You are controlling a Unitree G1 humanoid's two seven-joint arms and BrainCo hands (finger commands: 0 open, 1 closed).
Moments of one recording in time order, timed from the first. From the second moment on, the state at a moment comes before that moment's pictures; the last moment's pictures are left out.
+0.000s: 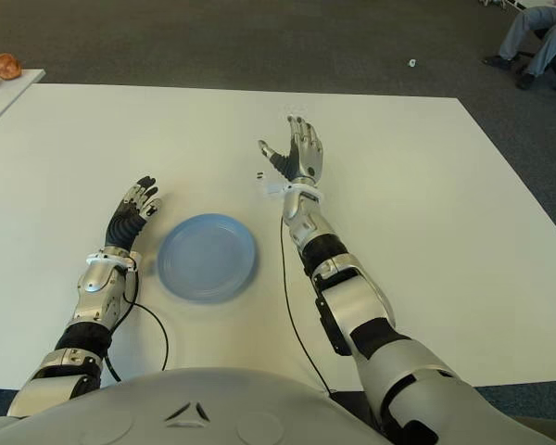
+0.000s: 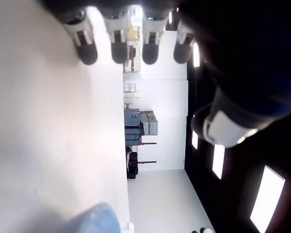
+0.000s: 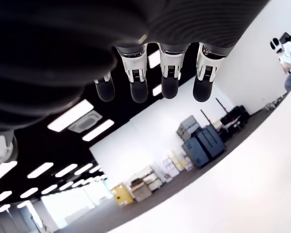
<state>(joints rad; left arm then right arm) -0.08 0.16 0.14 0.68 -0.14 -0.51 -0.24 -0.69 -0.07 0.33 0.96 -0.64 0.04 -0.64</state>
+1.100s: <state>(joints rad) 0.07 0.14 0.14 0.49 -0.15 -0.48 -0.25 -0.81 -0.01 0.50 1.30 -0.68 0.11 -0.57</state>
